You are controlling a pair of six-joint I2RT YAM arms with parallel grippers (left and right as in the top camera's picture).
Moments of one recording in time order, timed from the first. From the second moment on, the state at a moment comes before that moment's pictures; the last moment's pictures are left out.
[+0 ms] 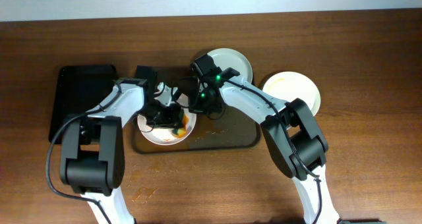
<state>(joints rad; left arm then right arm) -0.13 2.01 1.25 -0.81 0.53 0.09 0.58 2.27 1.69 -0.67 -0.36 0.61</state>
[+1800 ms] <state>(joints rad) 0.12 2.07 1.97 -1.34 -0.15 -0.31 0.97 1.91 1.69 -0.88 1.11 0.41</state>
